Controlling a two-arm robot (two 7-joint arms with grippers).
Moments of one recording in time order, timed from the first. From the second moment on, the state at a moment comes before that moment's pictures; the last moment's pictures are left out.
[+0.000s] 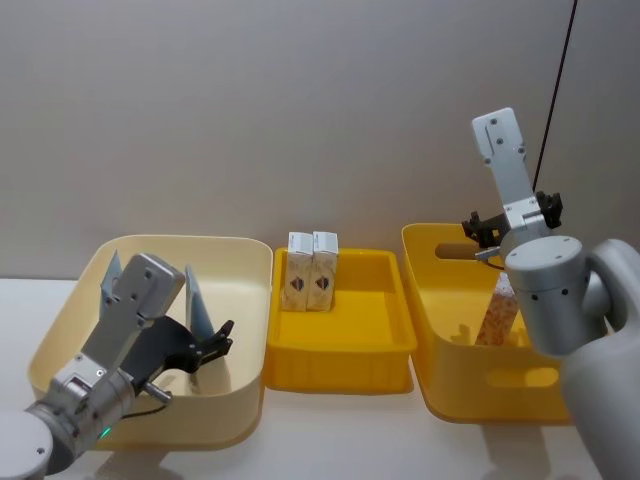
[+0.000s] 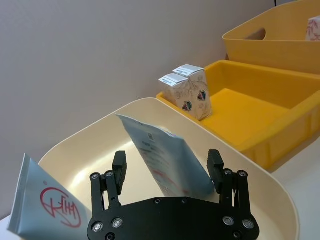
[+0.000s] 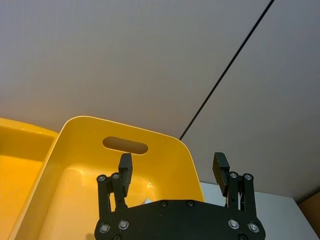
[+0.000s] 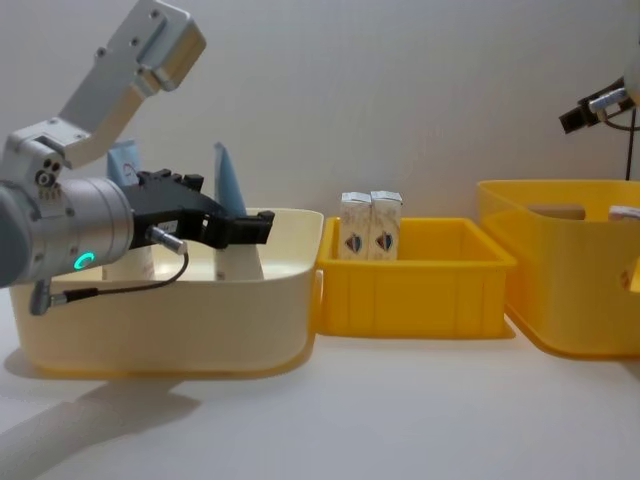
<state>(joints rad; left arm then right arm) -0.49 0.34 0.45 -1.38 -0.12 0.13 -0.17 0.81 0.11 -0.28 -1.11 -0.15 0.60 -0.19</state>
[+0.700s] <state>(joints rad) -0.53 0.30 0.46 -1.31 -0.12 0.08 -0.20 0.81 0.11 -0.28 -1.11 -0.15 0.60 -0.19</state>
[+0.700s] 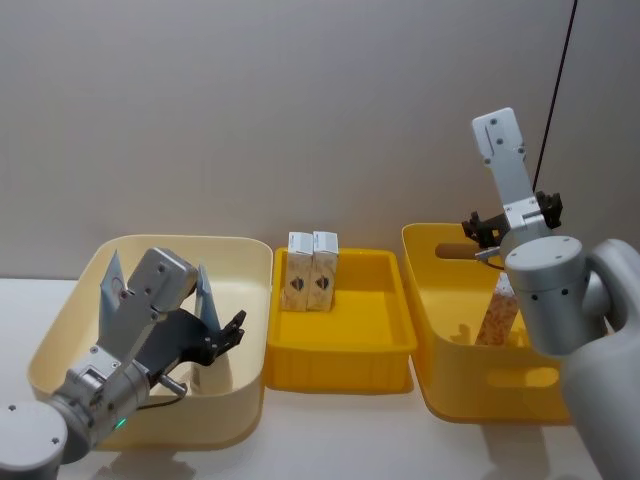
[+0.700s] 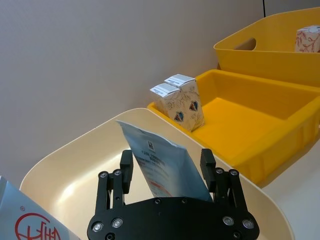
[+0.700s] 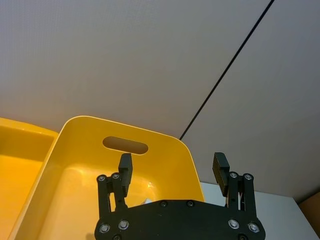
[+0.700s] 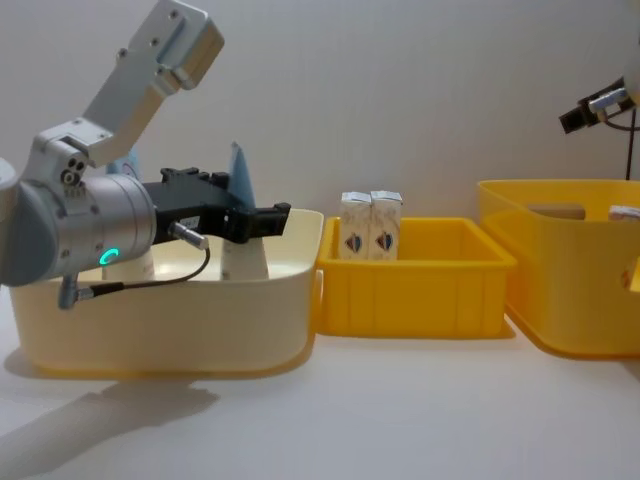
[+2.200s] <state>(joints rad) -0.54 0.29 0.46 -1.30 -0.12 0.07 -0.21 0.81 0.11 -0.28 -1.11 -0.15 0.60 -0.19</state>
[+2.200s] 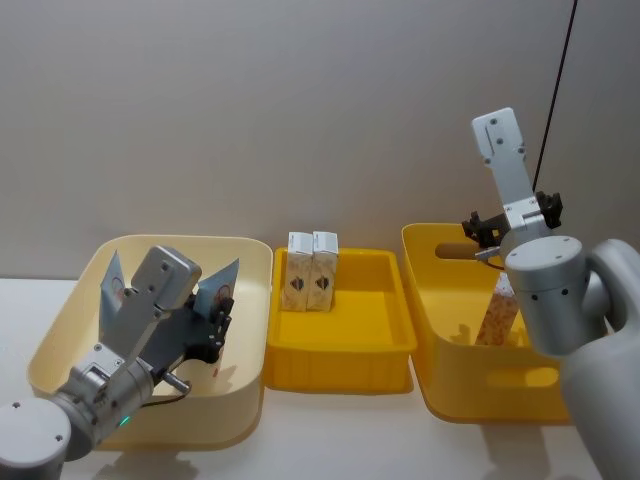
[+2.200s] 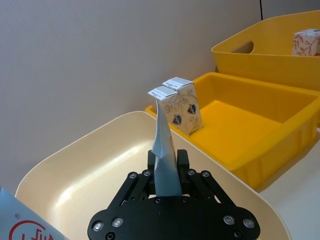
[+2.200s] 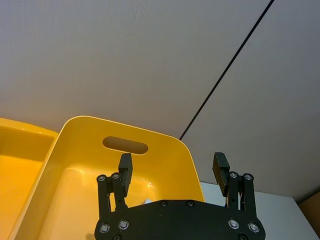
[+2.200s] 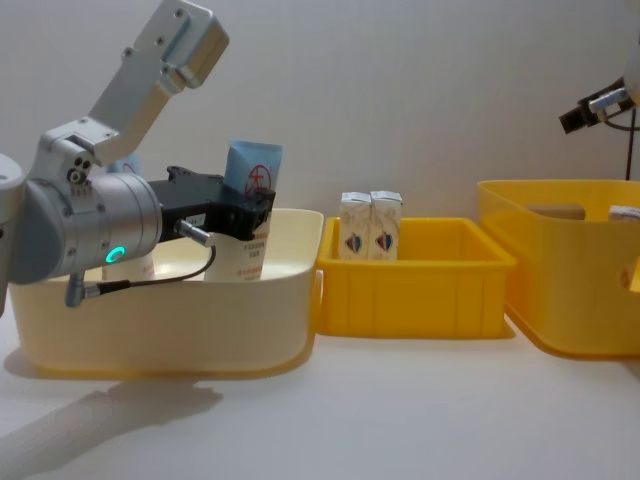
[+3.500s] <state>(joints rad) -0.56 0.27 0.43 -1.31 -0.11 0.01 -0.19 0.81 0.11 -0.28 -1.11 -0.15 0.60 -0.19</state>
